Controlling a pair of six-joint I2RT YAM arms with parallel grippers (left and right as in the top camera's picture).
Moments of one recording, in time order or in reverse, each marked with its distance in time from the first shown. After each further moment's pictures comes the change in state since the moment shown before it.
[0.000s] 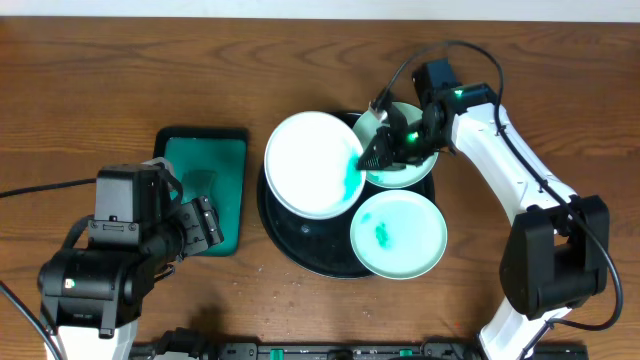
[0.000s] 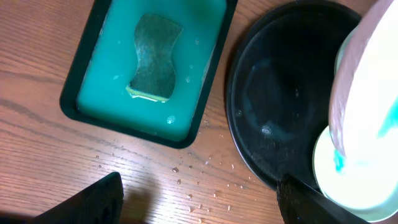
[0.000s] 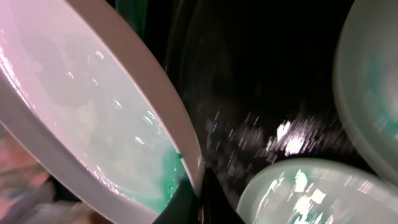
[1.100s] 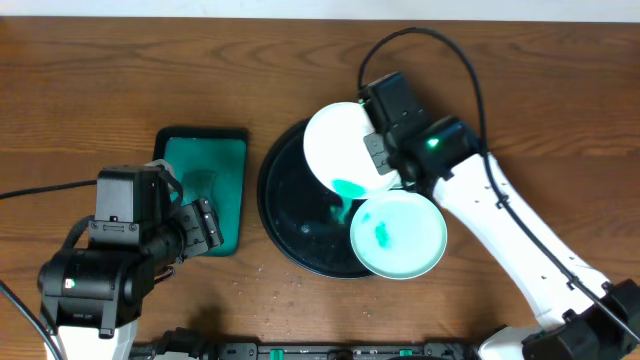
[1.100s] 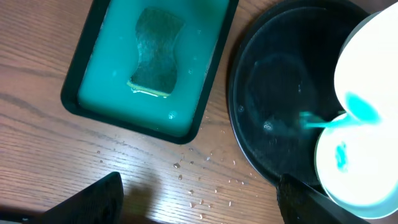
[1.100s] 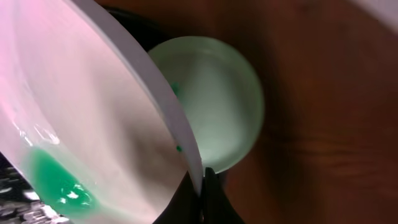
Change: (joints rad) left arm 0.000 0.000 0.000 -0.017 0.000 0.000; right arm 0.327 -0.284 -0.001 0.059 1.191 0.010
